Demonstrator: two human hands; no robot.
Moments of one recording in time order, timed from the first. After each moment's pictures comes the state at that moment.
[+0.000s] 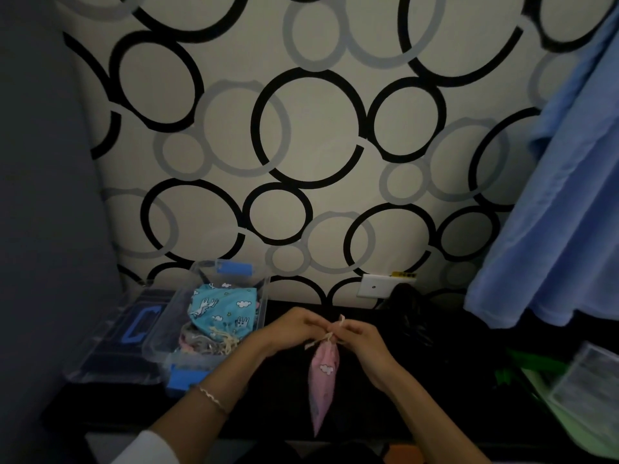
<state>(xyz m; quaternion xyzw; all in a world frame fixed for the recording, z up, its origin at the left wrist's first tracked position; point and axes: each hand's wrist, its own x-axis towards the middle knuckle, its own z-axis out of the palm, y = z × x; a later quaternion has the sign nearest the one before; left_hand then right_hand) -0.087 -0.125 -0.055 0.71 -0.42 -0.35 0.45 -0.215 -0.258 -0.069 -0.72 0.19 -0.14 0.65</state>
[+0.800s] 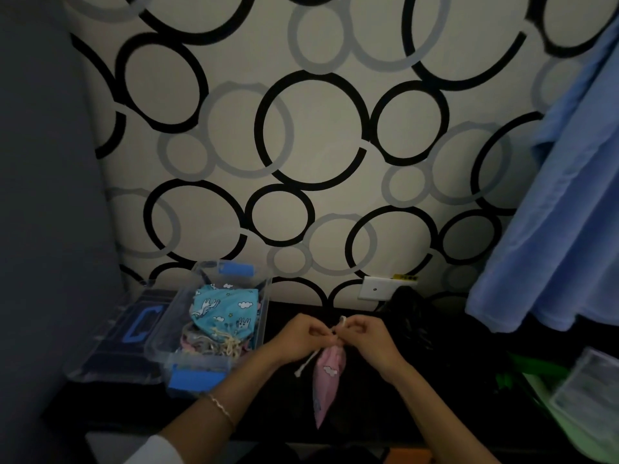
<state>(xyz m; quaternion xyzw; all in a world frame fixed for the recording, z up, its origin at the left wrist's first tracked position) -0.101 -0.133 -0.070 0.73 -0.42 -0.25 0.47 -0.212 -0.275 -0.063 -0.79 0.18 -0.15 0.57</state>
